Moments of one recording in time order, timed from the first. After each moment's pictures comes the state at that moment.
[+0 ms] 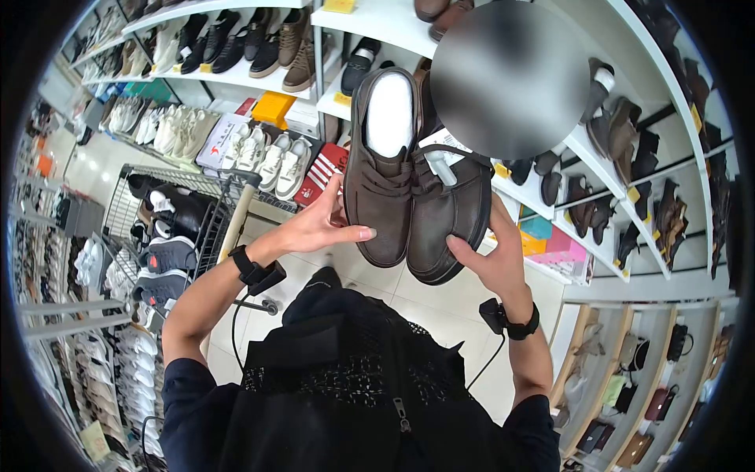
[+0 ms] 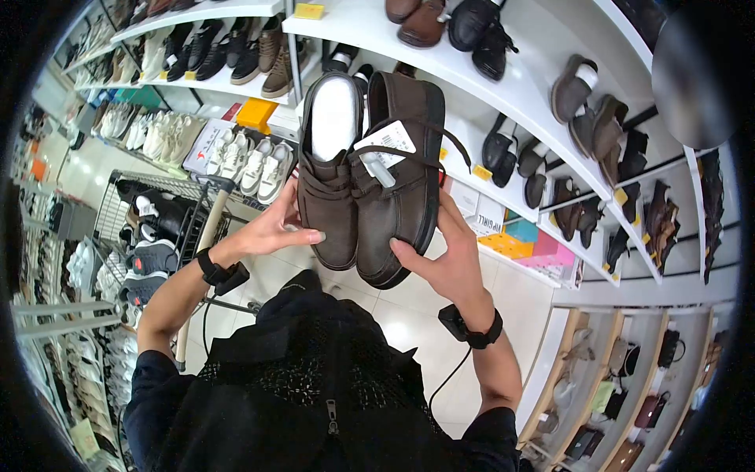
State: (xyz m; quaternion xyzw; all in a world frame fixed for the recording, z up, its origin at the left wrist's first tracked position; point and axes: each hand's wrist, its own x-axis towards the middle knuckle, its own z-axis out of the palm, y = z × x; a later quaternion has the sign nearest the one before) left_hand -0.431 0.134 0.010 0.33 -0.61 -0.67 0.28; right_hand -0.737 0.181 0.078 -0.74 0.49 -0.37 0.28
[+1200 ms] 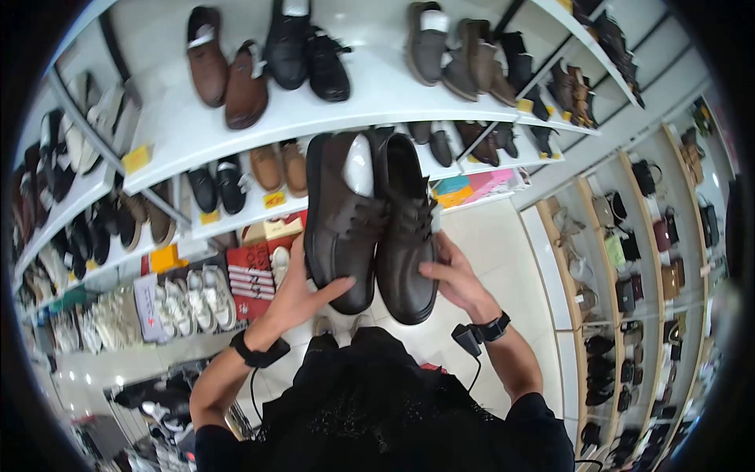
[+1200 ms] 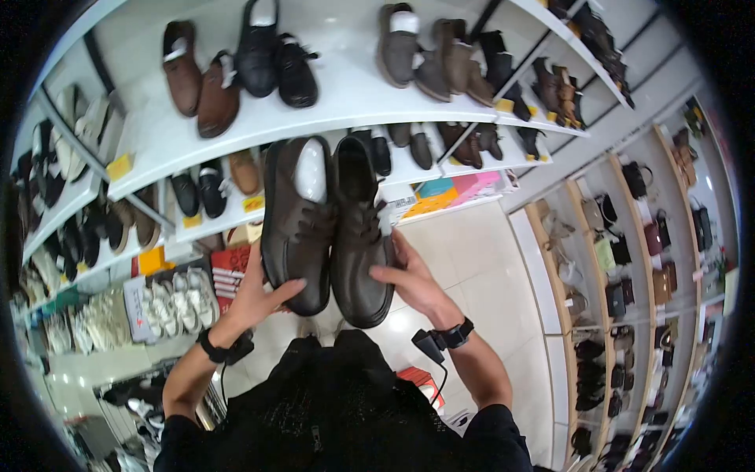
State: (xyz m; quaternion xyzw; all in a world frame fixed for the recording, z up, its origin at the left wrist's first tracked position) left_hand -0.570 0.009 0.006 0.23 -0.71 -0.61 0.26; right_hand -0.829 0.164 0.039 -0.29 0.50 -0.60 0.55
